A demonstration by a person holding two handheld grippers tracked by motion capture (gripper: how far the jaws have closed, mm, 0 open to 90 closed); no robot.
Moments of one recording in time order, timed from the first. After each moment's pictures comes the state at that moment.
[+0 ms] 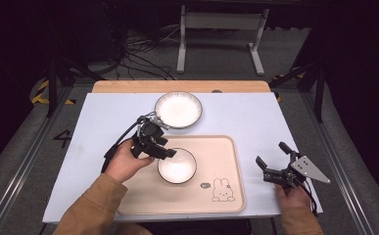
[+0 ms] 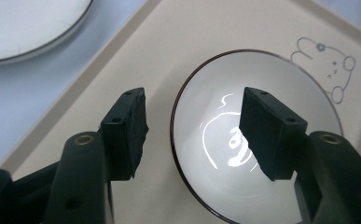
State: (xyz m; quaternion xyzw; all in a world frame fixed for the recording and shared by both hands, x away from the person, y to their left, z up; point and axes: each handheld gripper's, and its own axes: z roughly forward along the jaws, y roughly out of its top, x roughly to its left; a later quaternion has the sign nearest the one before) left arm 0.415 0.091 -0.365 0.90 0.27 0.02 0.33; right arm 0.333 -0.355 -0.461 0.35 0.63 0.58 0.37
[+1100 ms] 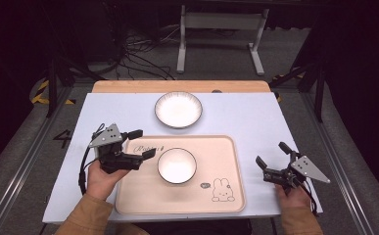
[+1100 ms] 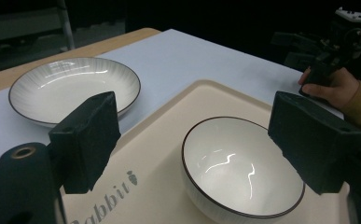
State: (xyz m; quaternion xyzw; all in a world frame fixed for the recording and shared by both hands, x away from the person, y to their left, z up) left arm 0.364 0.175 -0.380 0.76 0.26 0.12 0.59; right arm 0.333 -0.355 -0.461 0.35 0.63 0.58 0.37
